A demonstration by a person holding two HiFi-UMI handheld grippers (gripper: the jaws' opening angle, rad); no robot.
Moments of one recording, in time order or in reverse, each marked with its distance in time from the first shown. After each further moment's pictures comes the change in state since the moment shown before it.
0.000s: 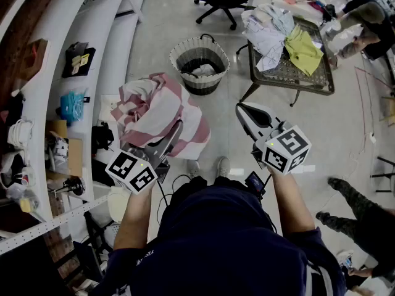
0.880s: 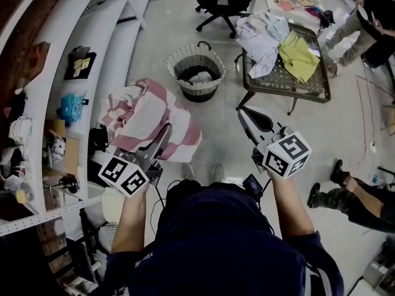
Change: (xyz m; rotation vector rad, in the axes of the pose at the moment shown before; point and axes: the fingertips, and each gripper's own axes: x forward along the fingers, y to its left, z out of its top) left arm 0.017 -0.030 0.002 0.001 -0.040 0.081; right arm -0.054 -0.044 0.006 0.020 -0.056 -0.001
